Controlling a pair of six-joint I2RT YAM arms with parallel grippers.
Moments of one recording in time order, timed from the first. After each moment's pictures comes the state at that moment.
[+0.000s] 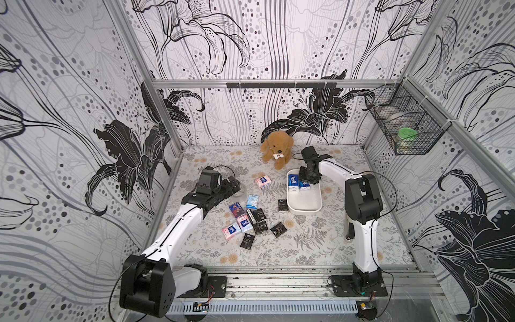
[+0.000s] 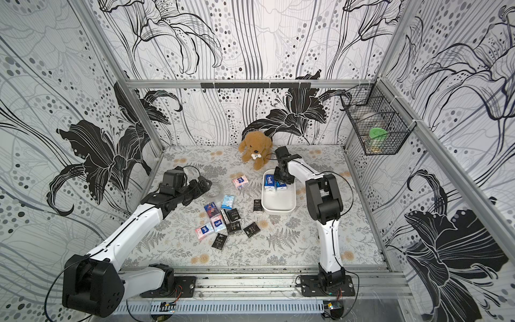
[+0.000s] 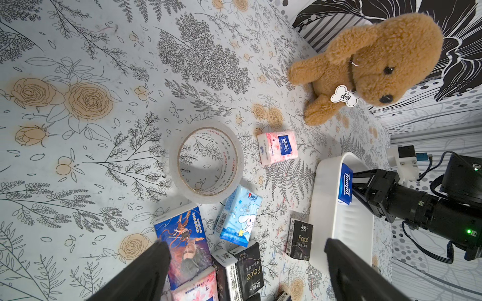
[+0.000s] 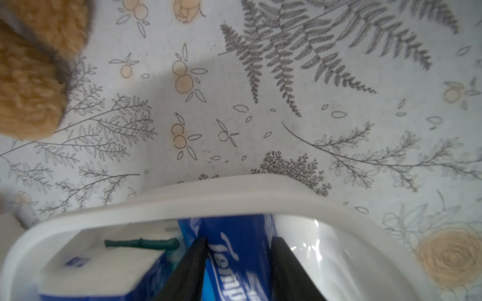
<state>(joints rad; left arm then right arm) -0.20 1.22 0.89 -0.42 0.13 -0.76 0.32 2.17 1.72 -0.73 0.05 0.57</state>
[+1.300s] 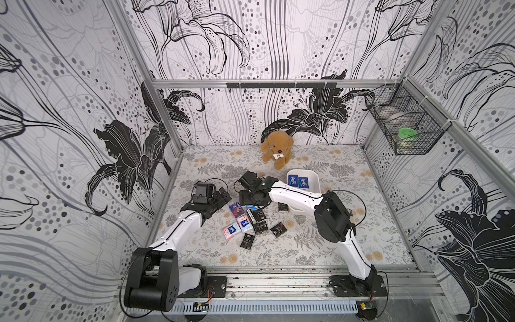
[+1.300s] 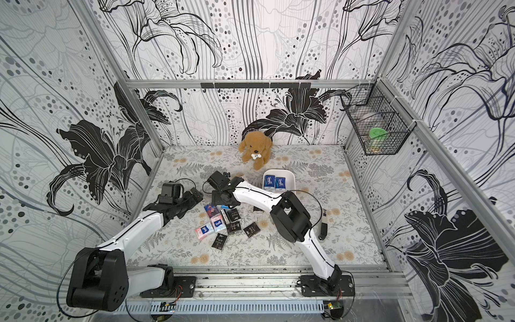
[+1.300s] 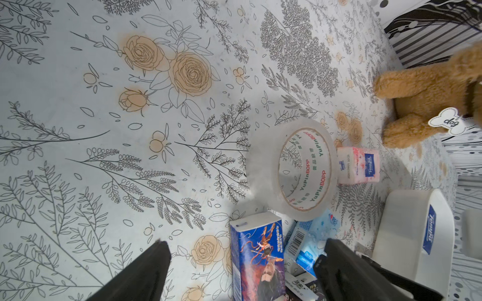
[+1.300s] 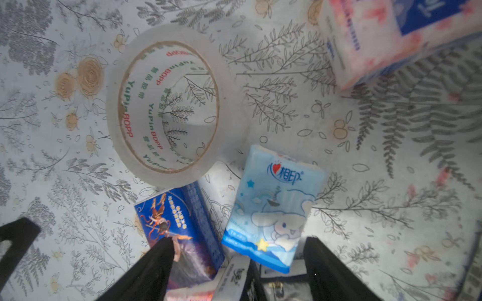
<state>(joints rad) -0.08 1.24 0.68 -0.28 0.07 -0.80 0.93 2.27 1.92 -0.74 0.10 0.80</state>
